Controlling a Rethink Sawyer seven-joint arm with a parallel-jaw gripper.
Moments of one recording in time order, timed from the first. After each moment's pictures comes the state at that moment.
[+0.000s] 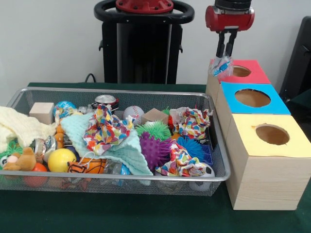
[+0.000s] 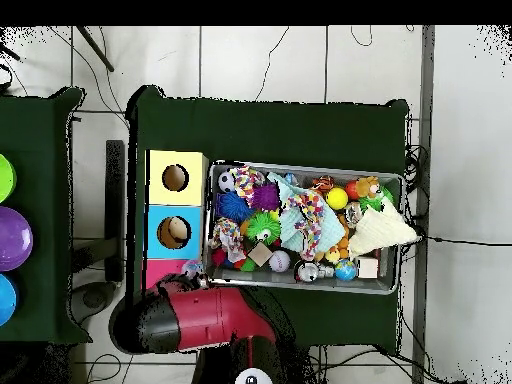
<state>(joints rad) -0.01 -0.94 0.04 2.06 -0.10 0.45 1.67</state>
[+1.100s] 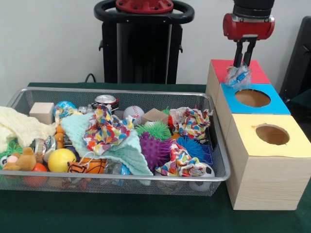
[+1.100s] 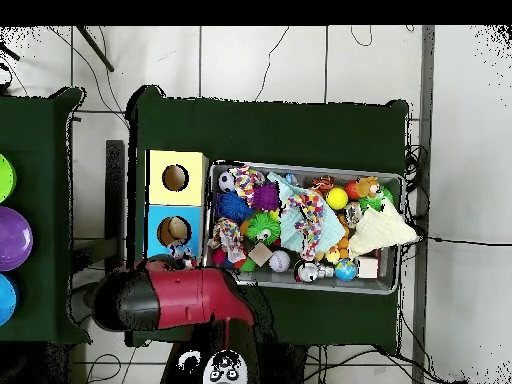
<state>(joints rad) 0.10 -0.86 -0.04 1.93 0.01 0.45 1.67</state>
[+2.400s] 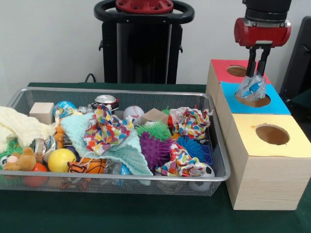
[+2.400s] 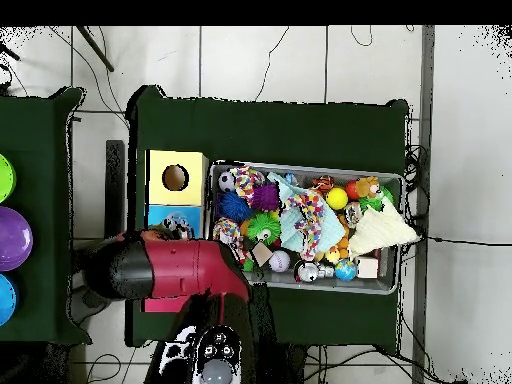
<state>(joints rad) 0.13 -0.80 -0.08 1.78 0.08 0.48 1.67</state>
